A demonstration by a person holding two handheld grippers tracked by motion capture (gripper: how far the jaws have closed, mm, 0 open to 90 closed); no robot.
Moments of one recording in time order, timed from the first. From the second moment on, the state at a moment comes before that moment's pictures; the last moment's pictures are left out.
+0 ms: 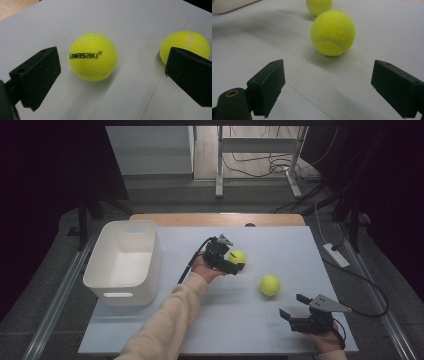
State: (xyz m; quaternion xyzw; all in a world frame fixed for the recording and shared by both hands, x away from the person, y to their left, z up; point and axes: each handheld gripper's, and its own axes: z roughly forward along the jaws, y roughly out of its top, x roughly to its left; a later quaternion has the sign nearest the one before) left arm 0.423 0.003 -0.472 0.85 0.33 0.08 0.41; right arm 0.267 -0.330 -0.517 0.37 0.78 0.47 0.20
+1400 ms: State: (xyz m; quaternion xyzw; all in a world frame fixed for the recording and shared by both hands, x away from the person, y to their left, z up) left arm 0.463 -0.027 -0.507 0.86 0.36 0.05 0.36; right arm 0.268 -0.332 -0.519 0.37 0.78 0.47 0.20
